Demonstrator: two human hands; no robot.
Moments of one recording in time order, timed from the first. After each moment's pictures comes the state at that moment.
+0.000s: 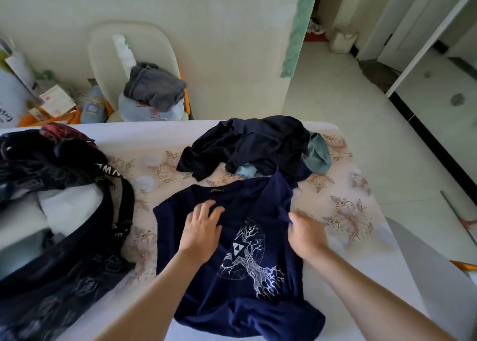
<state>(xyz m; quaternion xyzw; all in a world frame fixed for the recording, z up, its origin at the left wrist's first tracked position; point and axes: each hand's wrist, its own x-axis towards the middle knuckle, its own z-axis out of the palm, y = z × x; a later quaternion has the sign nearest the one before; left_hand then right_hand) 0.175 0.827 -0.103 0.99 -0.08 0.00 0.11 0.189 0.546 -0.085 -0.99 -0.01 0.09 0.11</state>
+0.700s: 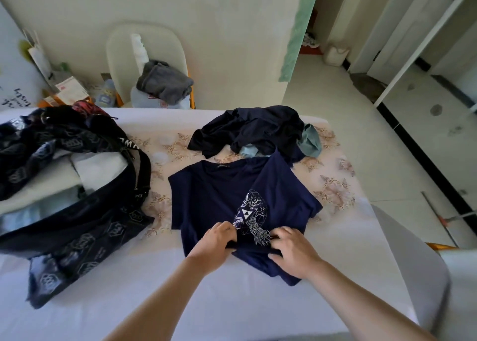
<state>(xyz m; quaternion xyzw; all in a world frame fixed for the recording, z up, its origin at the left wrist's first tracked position) 0.046 0.819 -0.095 0.93 -0.16 -0.14 0.31 0.050 0.561 -0.076 -0.96 -0.23 0.17 0.07</state>
